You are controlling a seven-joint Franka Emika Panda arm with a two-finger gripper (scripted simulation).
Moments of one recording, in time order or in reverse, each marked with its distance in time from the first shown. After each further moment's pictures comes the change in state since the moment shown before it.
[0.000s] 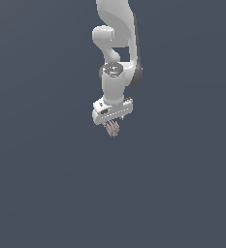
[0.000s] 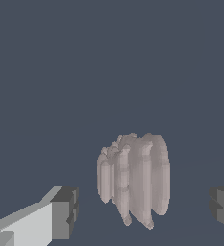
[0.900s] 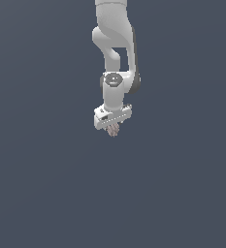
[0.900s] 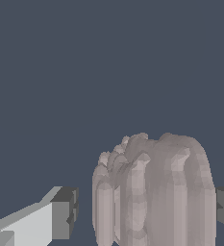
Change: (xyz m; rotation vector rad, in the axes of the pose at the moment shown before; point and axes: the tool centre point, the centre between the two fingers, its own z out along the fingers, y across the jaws) arm -0.004 -0.002 0.043 0.001 -0.001 -0.011
